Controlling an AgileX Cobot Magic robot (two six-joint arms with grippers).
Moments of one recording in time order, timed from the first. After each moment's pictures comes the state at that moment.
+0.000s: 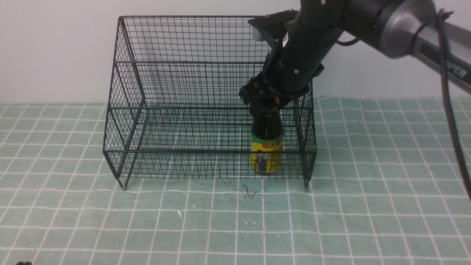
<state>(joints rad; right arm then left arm) 0.52 2.09 -2.05 0.16 1.27 -0.06 -0.04 -0.01 0.03 -0.04 0.38 0.08</state>
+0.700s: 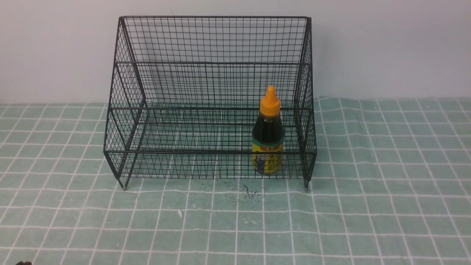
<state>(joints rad) 0.52 1.24 -1.82 -0.03 1.26 0.14 -0.04 -0.01 0.03 -0.04 0.38 0.08</state>
